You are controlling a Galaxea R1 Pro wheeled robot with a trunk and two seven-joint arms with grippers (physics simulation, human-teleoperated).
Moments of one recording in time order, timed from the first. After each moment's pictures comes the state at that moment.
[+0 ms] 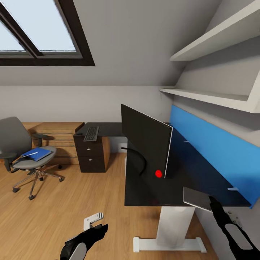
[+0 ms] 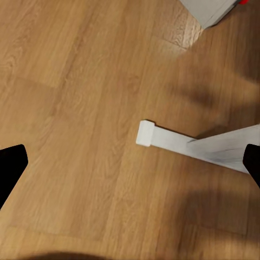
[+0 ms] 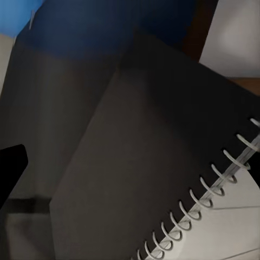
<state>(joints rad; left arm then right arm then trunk) -0.12 0.05 -0.33 -1.34 0.77 0.50 0.53 -0.42 -0.27 -0.20 -0.66 -1.29 -0.02 0.02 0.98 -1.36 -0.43</state>
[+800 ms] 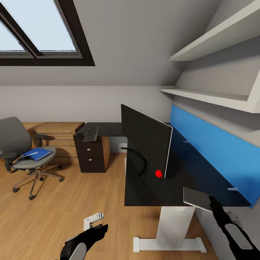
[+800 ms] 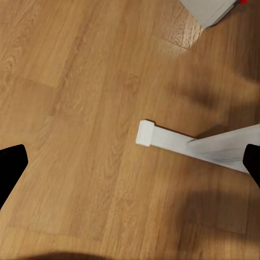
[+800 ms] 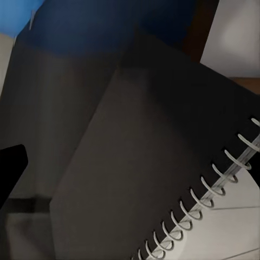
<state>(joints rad) -0.12 0.05 -0.33 -1.34 0.77 0.50 0.53 -0.42 -0.27 -0.20 -0.66 -1.29 -0.02 0.02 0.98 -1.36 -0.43</state>
